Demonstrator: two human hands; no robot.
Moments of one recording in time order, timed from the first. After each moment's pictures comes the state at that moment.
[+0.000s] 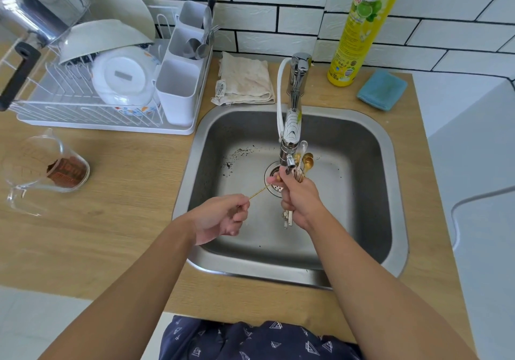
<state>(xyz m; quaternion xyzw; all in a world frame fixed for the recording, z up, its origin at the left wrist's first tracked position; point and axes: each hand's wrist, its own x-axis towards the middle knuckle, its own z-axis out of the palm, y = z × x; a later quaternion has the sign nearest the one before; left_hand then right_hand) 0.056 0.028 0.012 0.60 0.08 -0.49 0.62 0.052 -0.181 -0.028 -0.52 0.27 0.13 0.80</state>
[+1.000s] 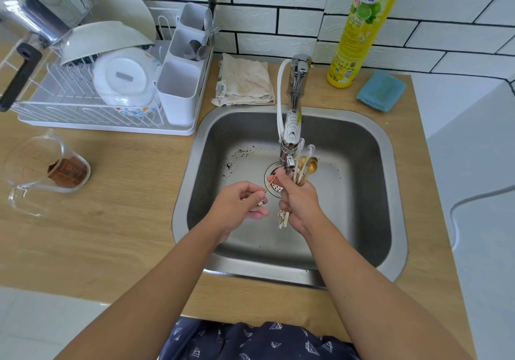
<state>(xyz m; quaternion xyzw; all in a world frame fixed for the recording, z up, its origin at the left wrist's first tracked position) 0.049 -0.011 0.013 0.70 0.07 -0.28 0.65 0.046 -0.173 -0.025 -0.50 0.30 0.10 0.81</state>
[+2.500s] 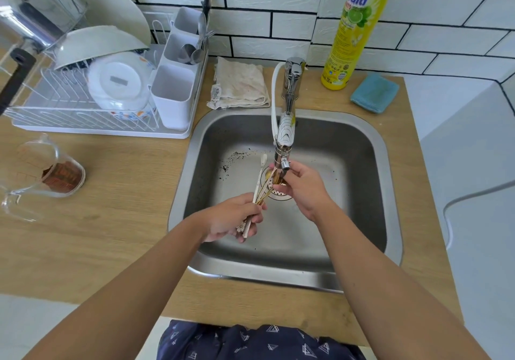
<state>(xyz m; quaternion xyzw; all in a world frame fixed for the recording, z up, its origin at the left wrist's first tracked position) 0.058 -0.001 0.018 0.65 0.00 -0.51 0.56 0.063 -0.198 -0.007 -0.59 0.19 0.10 0.77</state>
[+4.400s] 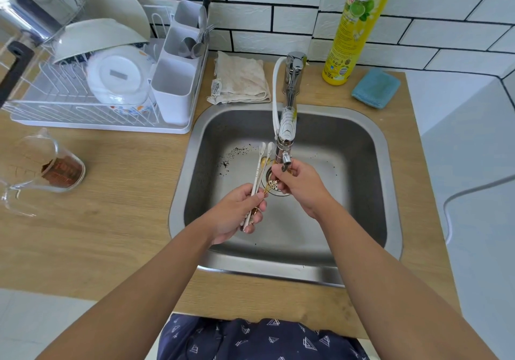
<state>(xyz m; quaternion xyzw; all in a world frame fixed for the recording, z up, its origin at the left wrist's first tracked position) 0.042 -0.010 0.019 0.59 0.04 -0.41 0.69 0.060 -0.198 -0.012 -0.65 0.18 0.13 0.72</state>
